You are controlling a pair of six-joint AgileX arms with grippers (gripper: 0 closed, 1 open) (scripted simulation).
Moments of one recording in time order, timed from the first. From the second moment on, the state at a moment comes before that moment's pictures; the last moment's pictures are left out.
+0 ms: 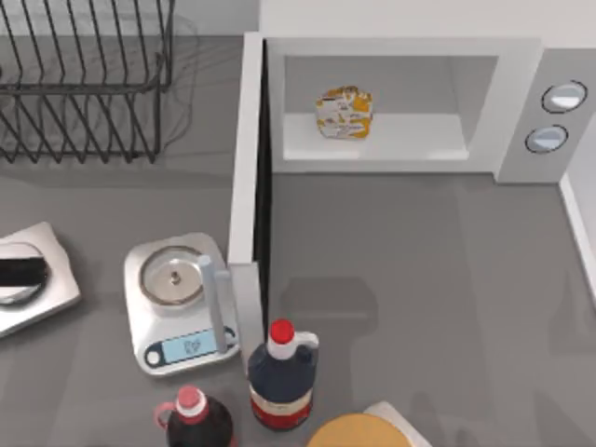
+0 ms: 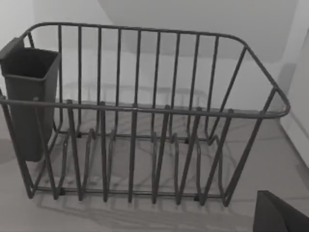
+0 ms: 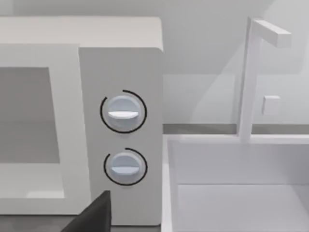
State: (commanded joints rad) left arm -0.13 0.44 0.24 0.07 -0.08 -0.08; right arm 0.00 0.00 0.00 0.00 0.00 0.00
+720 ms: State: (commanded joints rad) left arm -0.58 1.08 0.78 -0.56 -0.39 -0.42; right arm 0.00 0.00 0.00 0.00 0.00 0.00
